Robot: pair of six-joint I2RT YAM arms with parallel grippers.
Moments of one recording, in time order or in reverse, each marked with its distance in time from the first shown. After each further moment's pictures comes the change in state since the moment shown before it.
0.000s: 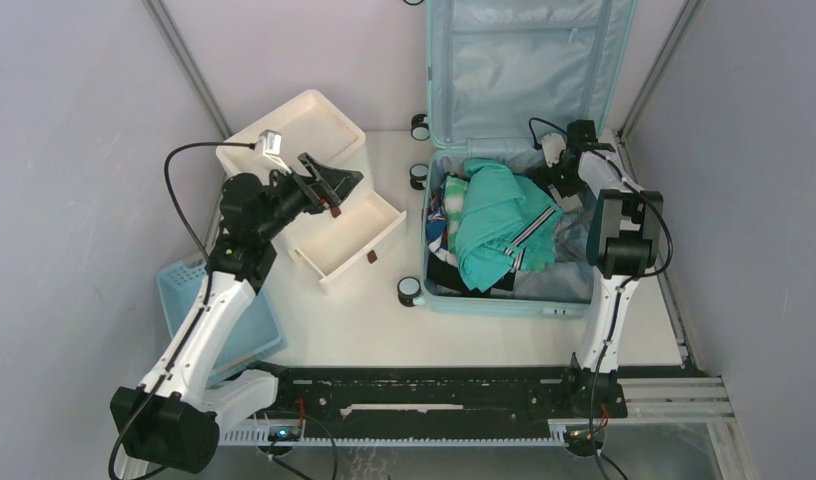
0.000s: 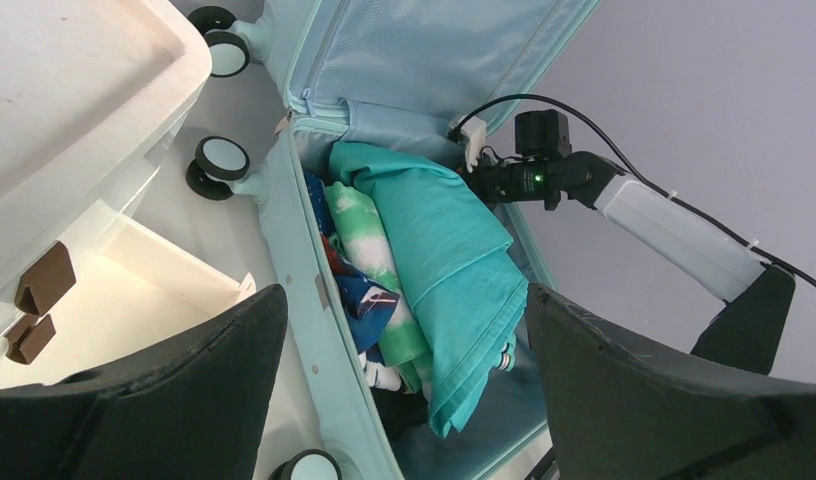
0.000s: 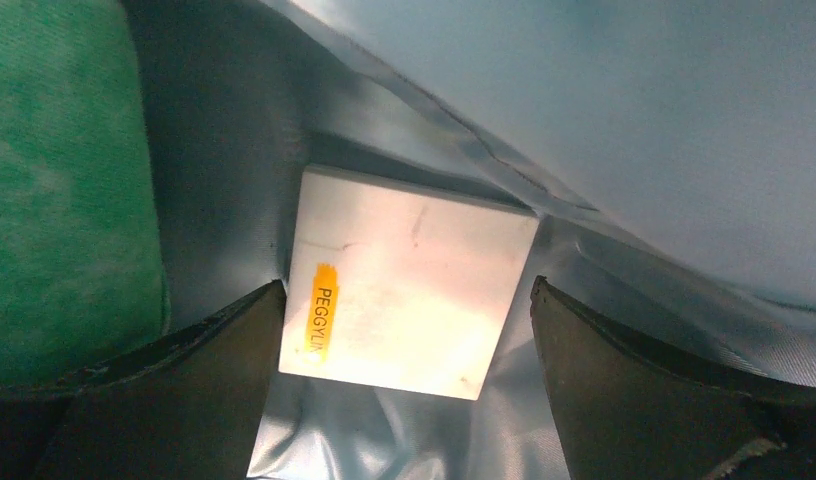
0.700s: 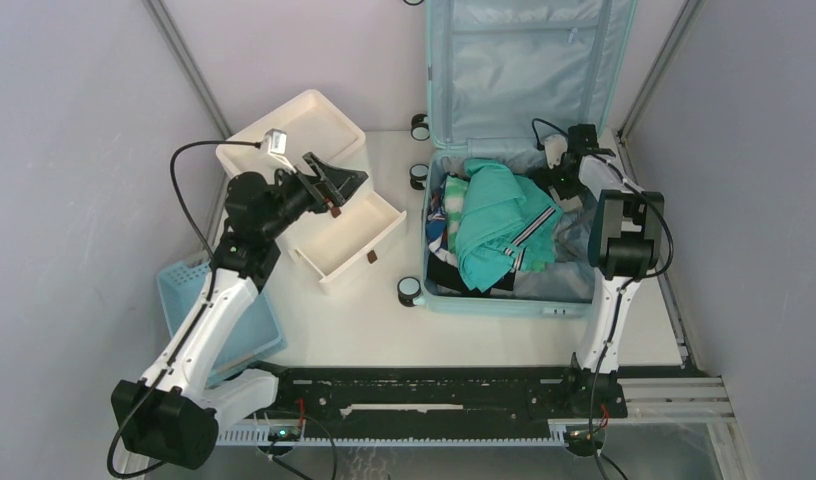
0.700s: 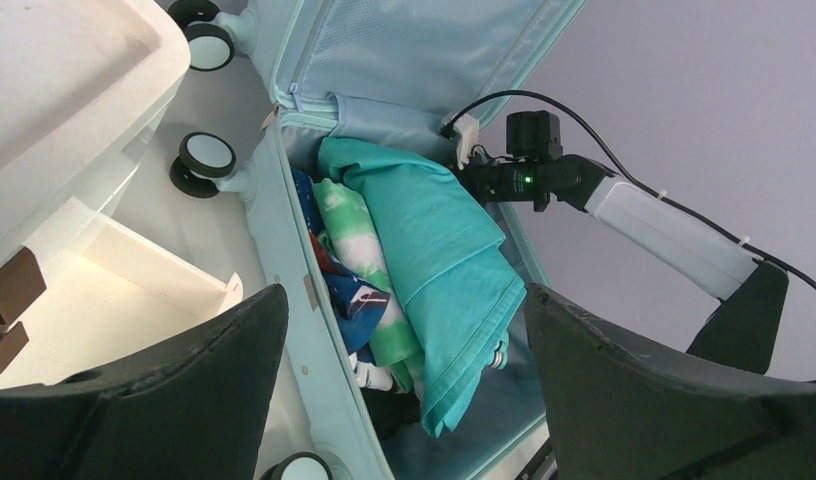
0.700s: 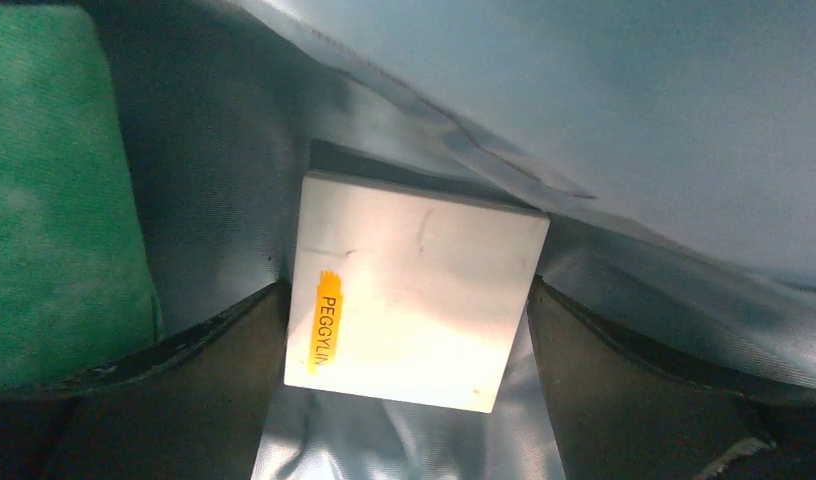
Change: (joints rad) left arm -0.020 0.022 0.000 0.021 -0.001 -0.011; right arm -0.002 -0.018 -0.074 0.091 0.012 0.053
